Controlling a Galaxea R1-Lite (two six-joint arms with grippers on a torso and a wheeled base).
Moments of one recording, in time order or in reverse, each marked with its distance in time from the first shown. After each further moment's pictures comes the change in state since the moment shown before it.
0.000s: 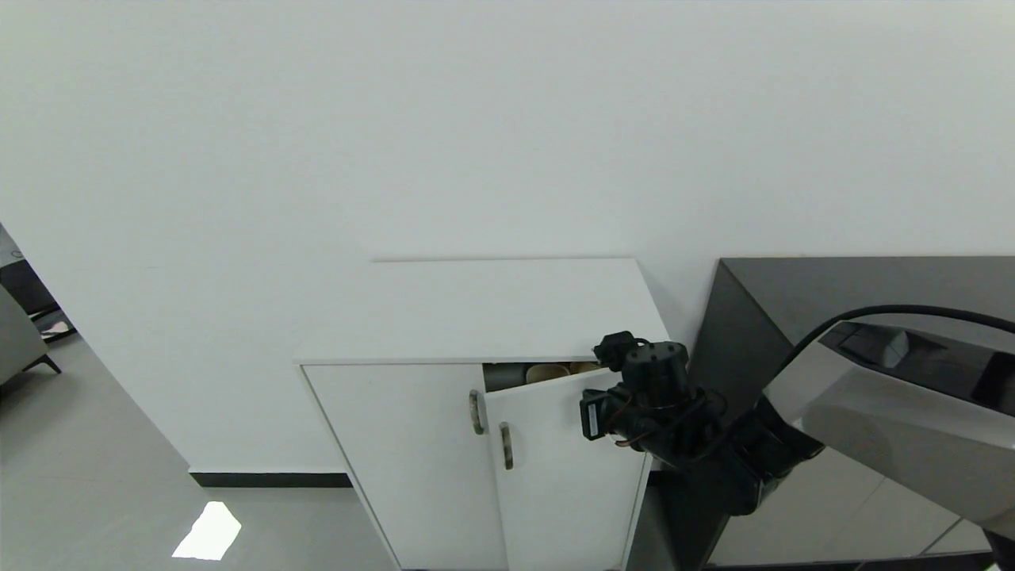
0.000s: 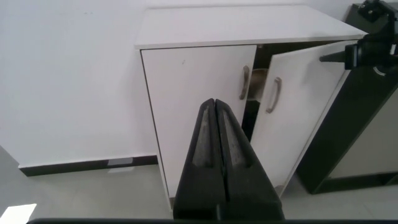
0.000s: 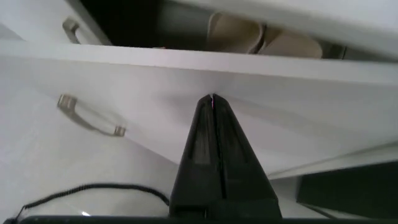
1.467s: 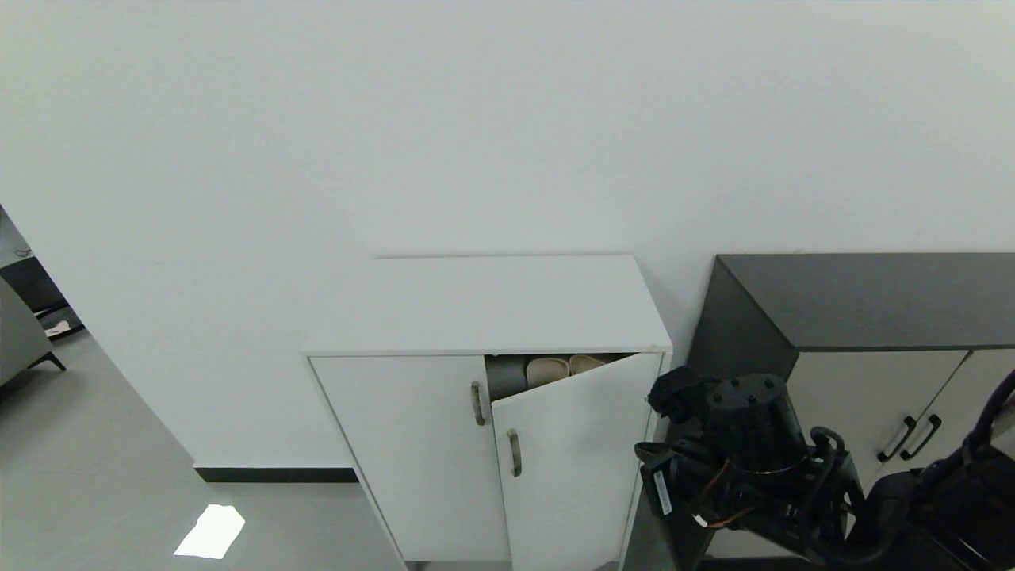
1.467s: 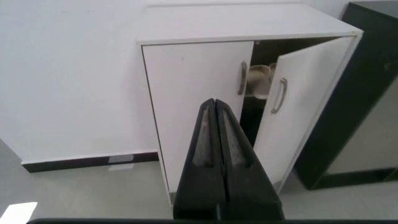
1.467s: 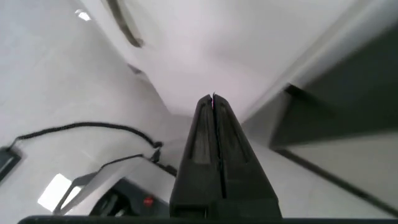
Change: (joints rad) left arm 0.000 0.000 0.000 0.000 0.000 0.000; right arm 0.090 -0.396 0.480 0.066 -0.027 -0.070
